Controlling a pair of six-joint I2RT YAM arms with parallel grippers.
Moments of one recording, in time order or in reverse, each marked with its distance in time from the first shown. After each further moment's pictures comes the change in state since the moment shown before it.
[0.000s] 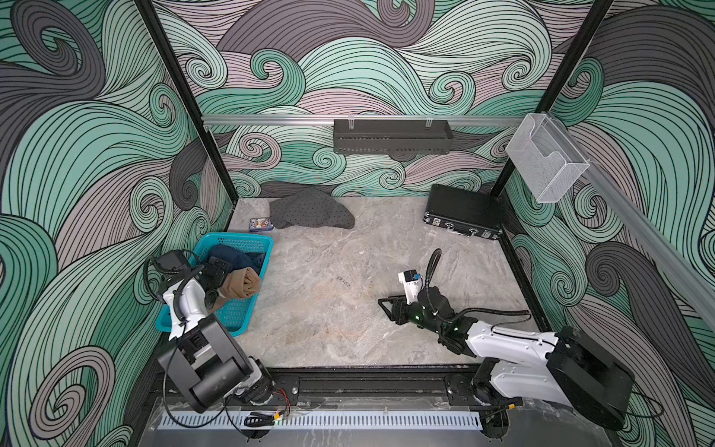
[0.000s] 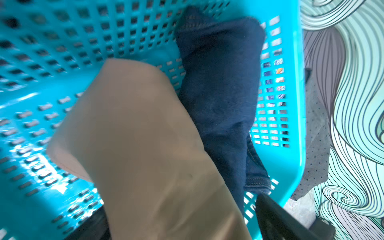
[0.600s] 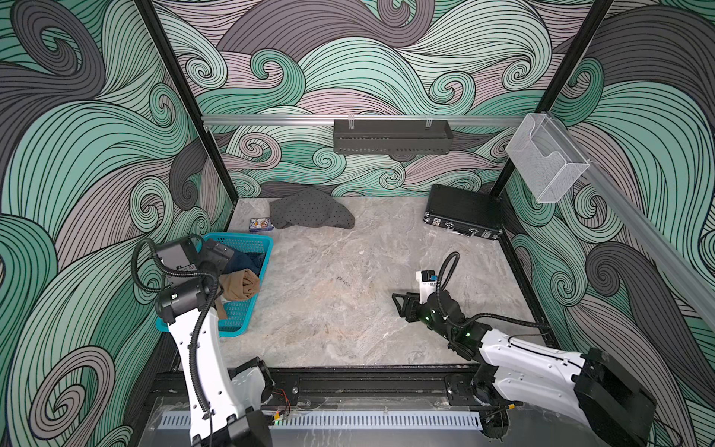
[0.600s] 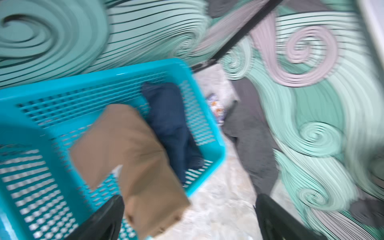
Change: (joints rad) left arm -0.291 -0.381 0.224 -0.212 -0.238 -0.138; right arm -0.066 -0.199 -0.046 -0.178 0.204 0.028
